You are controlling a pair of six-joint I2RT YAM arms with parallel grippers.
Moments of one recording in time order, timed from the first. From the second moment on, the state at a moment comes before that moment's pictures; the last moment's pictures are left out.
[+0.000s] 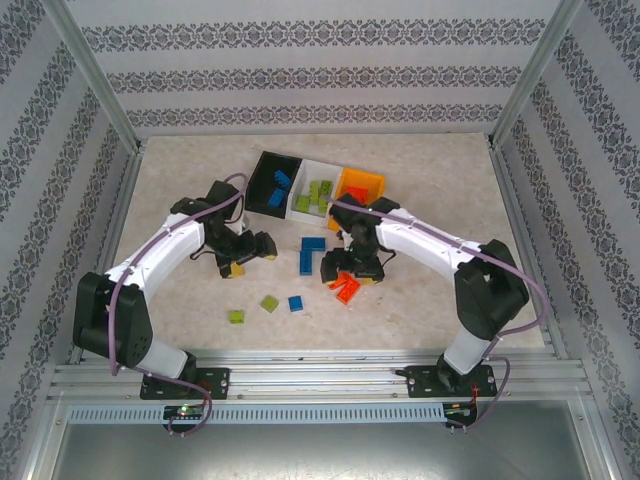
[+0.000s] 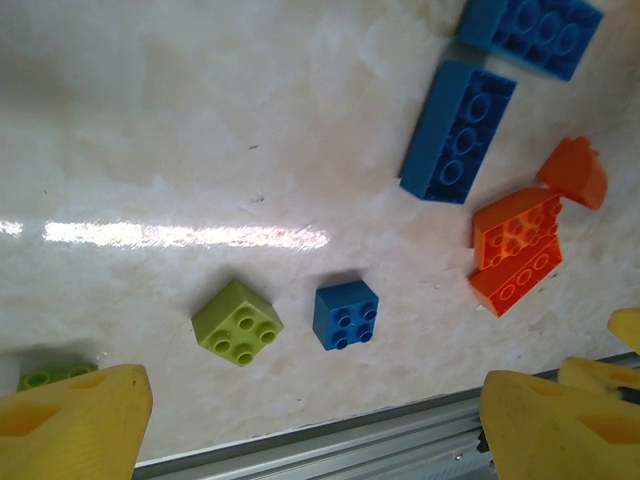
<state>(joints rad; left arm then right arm) -0.28 1.48 1.12 -1.01 0.43 -0.63 0.68 1.71 1.29 -1.09 -0.27 0.58</state>
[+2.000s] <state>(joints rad) -0.28 1.49 1.06 -0.89 0.47 -0.67 0.63 1.88 1.61 -1.02 -0.21 0.43</state>
